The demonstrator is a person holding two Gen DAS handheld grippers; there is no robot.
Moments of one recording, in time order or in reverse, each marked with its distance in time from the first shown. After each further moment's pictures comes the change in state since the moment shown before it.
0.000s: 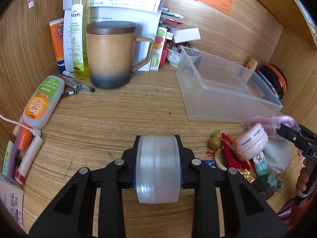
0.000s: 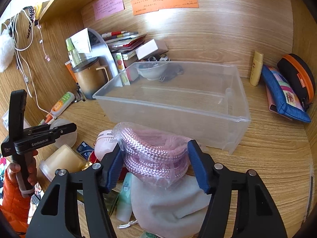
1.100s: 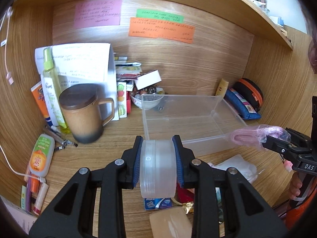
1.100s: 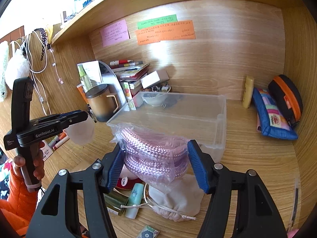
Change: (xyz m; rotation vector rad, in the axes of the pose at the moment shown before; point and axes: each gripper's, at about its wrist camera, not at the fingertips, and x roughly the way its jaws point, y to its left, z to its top) left arm -0.051 -0.071 0.058 0.151 -0.148 -0.068; right arm -0.062 -0.007 0.028 -0.017 -0.123 0.034
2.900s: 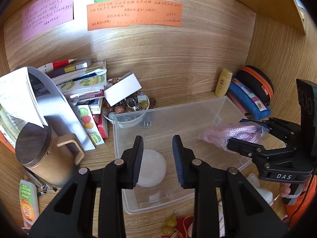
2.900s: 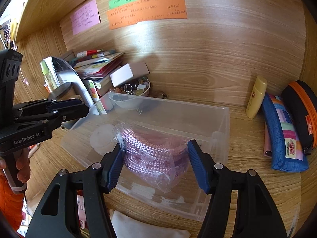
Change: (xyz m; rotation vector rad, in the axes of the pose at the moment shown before) left arm 0.108 -0.020 0.058 0.126 0.112 -0.037; right arm 0.117 -0.040 0.043 -0.007 0.129 -0.063
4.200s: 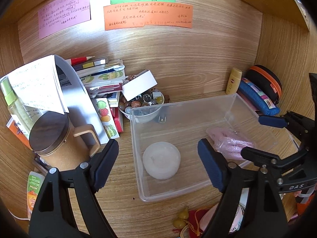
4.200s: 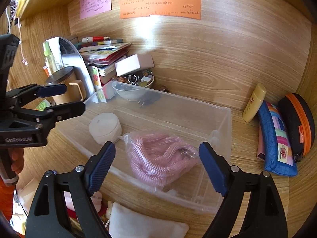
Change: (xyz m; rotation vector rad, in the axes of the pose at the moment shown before) left arm -0.014 0.005 -0.015 -0.009 -0.027 0.092; right arm -0.018 0.026 -0.001 -0.110 0.023 -0.073
